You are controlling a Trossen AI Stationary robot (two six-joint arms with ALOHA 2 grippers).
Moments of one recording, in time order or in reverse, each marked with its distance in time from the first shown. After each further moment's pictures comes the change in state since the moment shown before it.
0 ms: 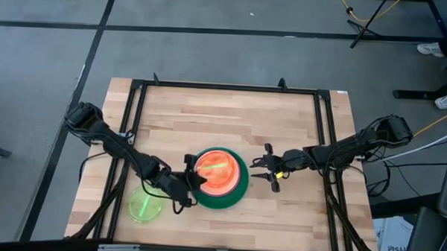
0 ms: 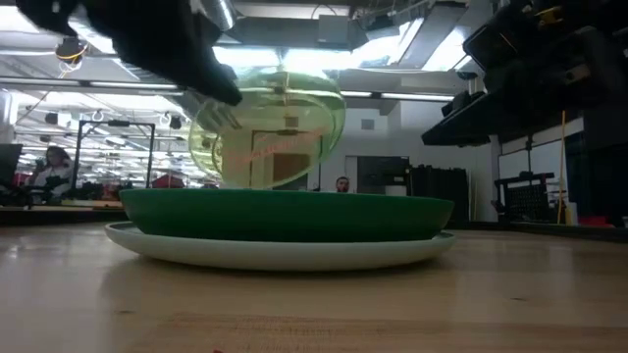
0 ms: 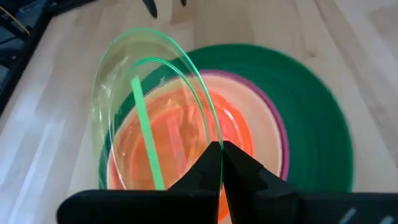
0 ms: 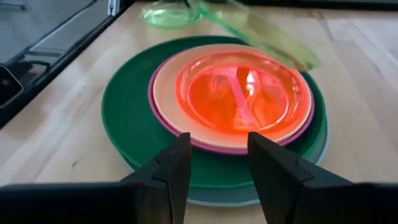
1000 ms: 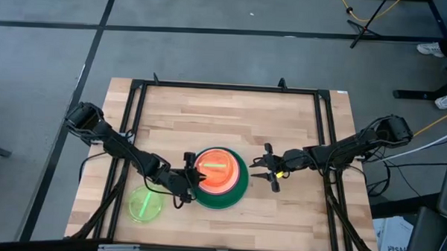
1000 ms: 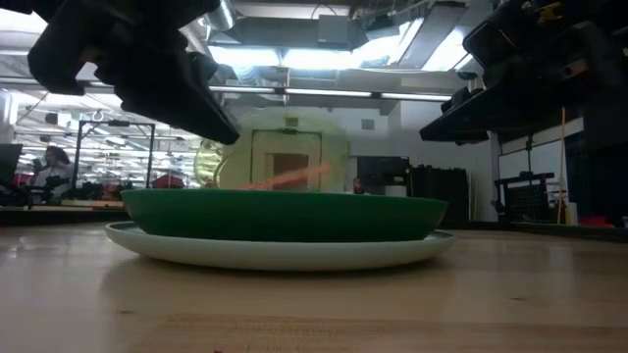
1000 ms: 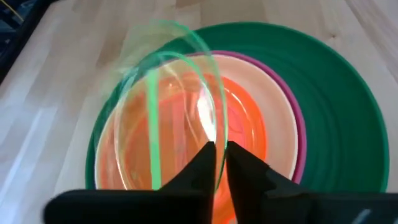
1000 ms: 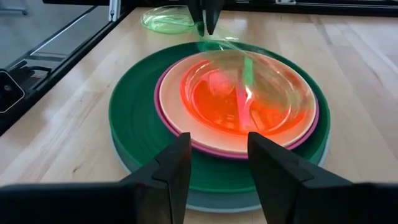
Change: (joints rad) left arm 0.039 0.001 -0.146 0.180 0.022 0.016; right arm 0.000 0.000 0.000 0.017 0.001 0.000
